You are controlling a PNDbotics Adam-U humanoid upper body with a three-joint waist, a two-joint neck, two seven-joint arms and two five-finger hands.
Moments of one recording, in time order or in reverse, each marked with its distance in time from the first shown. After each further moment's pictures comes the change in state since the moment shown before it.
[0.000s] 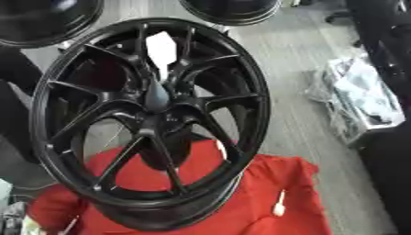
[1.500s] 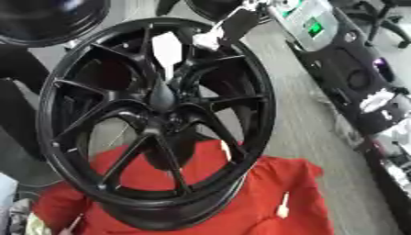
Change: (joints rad) left arm 0.002 0.000 0.006 0.001 0.000 -0.002 0.002; right arm 0.010 0.154 0.175 0.194 0.522 -0.256 -0.167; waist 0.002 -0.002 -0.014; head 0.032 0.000
